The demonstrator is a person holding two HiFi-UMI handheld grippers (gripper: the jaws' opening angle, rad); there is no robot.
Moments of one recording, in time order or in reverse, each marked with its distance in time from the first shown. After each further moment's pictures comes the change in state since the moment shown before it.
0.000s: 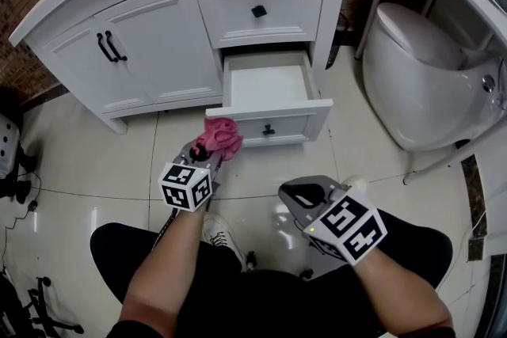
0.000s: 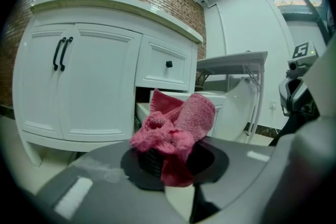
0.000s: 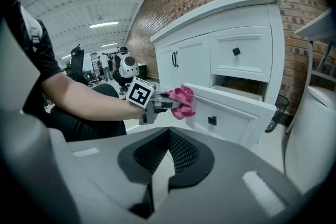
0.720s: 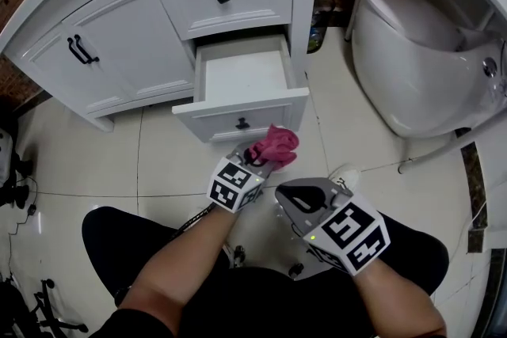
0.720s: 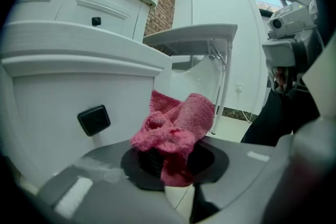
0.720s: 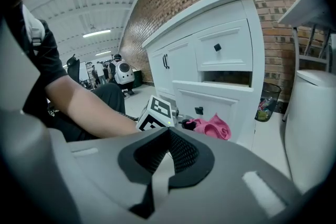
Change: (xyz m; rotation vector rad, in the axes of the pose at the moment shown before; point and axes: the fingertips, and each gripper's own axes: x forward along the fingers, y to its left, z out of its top) left arm 0.106 -0.173 -0.057 0.144 0.162 -0.357; right arm -0.031 -0.030 -0.026 0.096 -0.048 -0.009
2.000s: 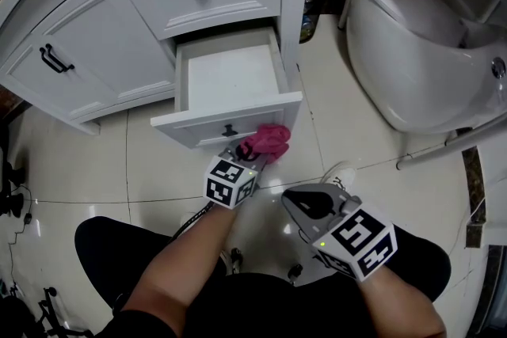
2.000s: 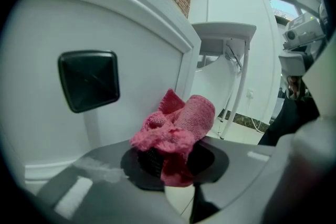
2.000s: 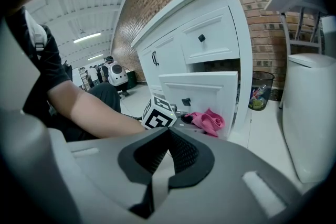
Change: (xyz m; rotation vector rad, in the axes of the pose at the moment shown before) left arm 0.040 0.036 -0.018 -0.122 -0.006 0.039; right arm 0.003 -0.040 -0.021 0.097 0.025 -0.021
